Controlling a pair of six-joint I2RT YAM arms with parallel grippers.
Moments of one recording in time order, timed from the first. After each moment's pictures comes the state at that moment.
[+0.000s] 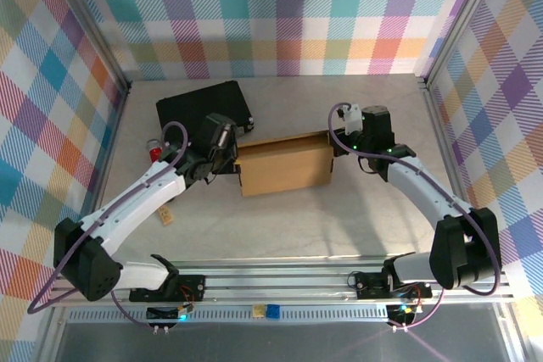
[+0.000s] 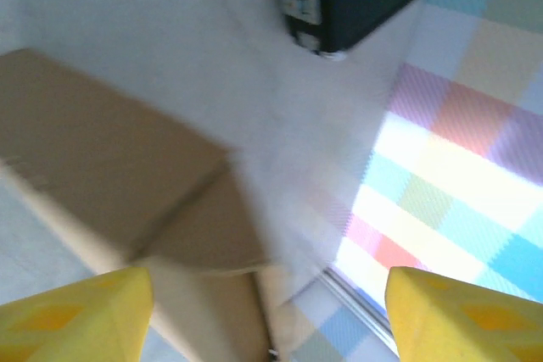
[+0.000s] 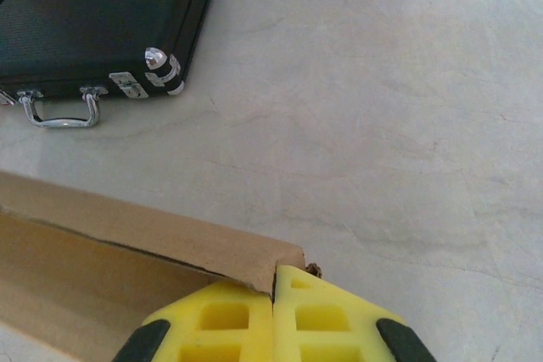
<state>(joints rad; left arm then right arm) -0.61 1.30 1.16 -0.64 -0.20 -2.09 0.29 1.34 0.93 -0.18 -0.29 0.04</state>
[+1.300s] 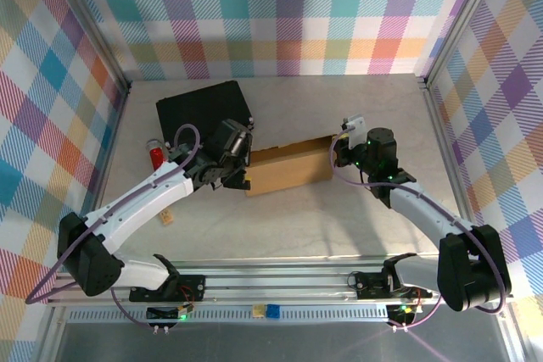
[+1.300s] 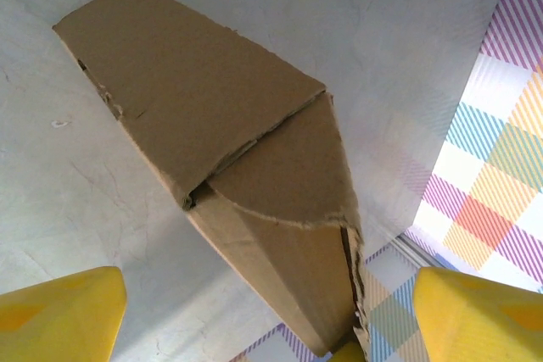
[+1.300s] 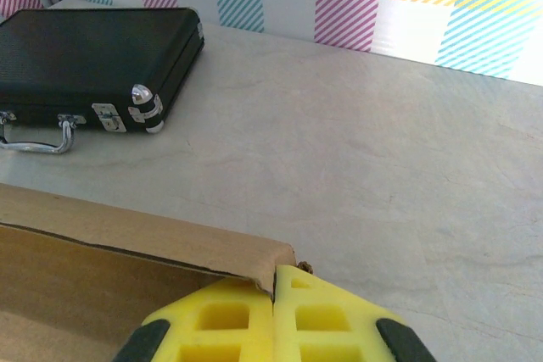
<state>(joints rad) -0.72 1.35 1.19 -0.73 -0.13 -2.09 0.30 1.22 0.65 0.20 -0.21 -0.03</state>
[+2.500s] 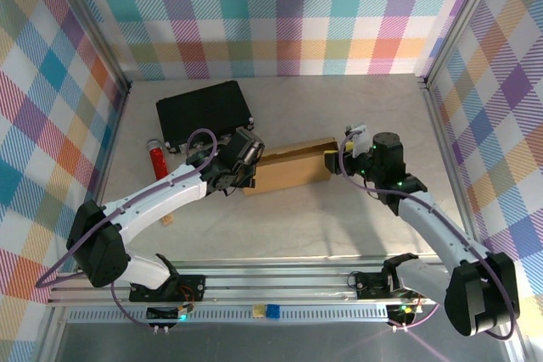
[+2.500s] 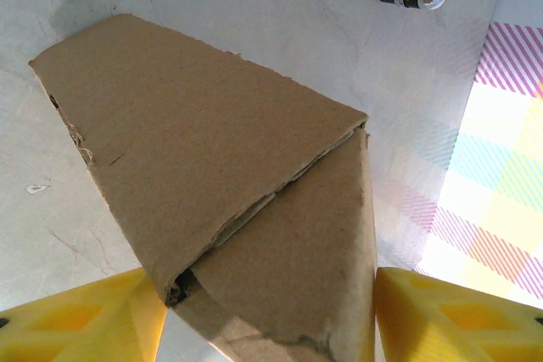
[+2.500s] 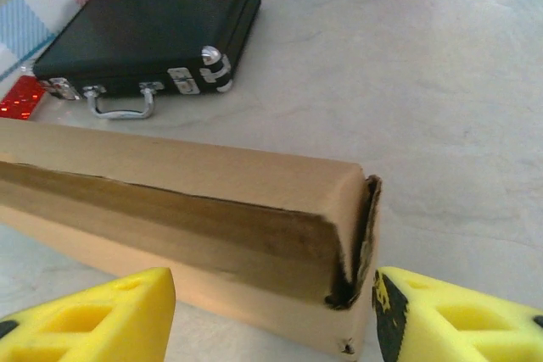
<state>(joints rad) -0.77 1.41 1.12 -0.63 -0.27 -2.09 0.30 1.05 0.66 -0.08 -0.35 0.09</state>
